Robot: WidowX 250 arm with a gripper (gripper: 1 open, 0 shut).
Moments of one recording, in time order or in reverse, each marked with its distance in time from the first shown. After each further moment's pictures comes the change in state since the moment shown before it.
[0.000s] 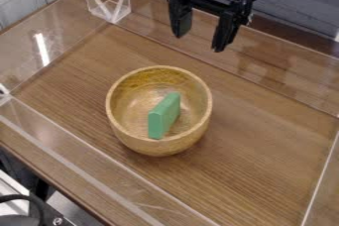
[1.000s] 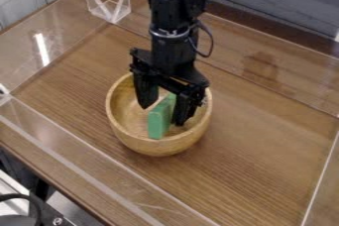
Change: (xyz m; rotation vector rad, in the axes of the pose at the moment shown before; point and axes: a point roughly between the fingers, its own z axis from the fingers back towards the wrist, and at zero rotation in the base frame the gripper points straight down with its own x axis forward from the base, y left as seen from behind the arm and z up) arm -0.051 0.013 -0.076 -0.020 0.020 -0.048
